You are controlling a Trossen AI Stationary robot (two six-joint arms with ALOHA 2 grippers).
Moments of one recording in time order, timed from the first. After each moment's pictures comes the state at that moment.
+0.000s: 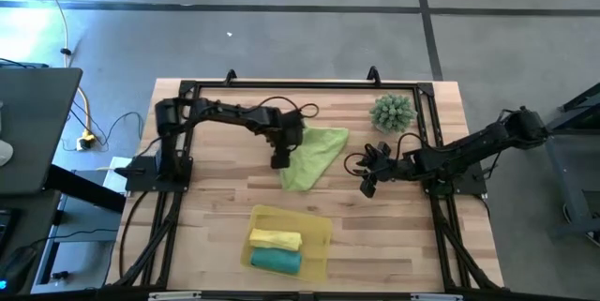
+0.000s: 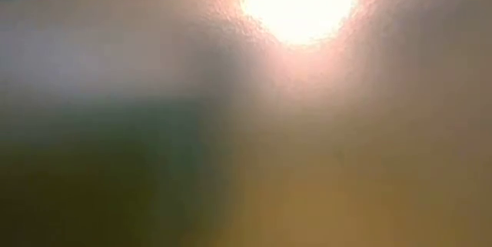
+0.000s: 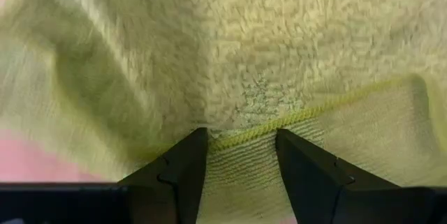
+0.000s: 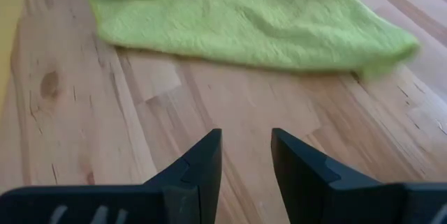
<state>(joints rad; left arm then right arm) 0.40 1.95 1.22 -0.56 0.08 0.27 0.21 1.15 0.40 -0.06 0.41 0.52</state>
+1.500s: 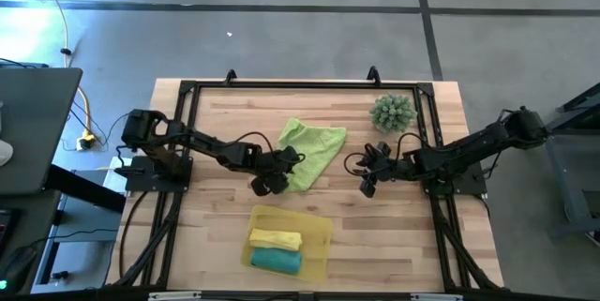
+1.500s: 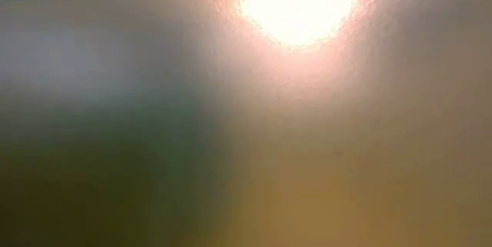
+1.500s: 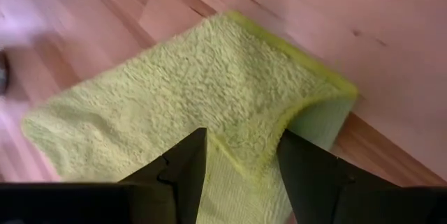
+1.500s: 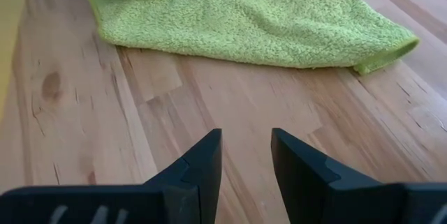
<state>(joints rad) 0.06 1.71 0.85 -0.10 -0.10 0.98 0.21 1.15 0.40 -0.06 0.41 0.52</state>
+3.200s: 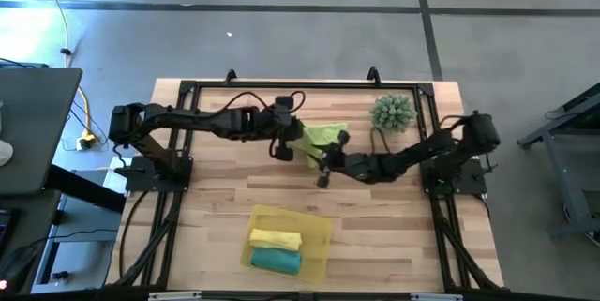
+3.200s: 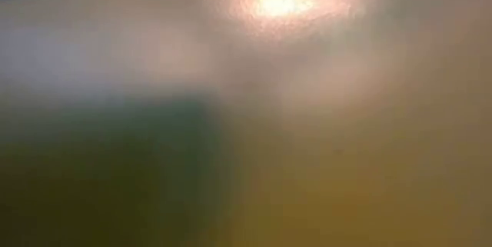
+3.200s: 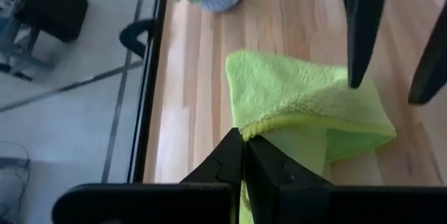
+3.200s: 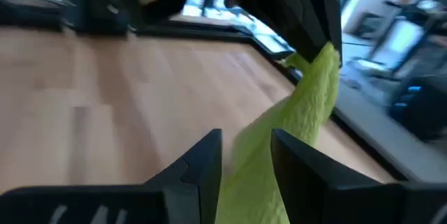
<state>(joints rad) 0.25 1.58 1.15 -0.26 -0.27 0.47 0.15 1.66 0.68 0.71 0.61 -0.09</state>
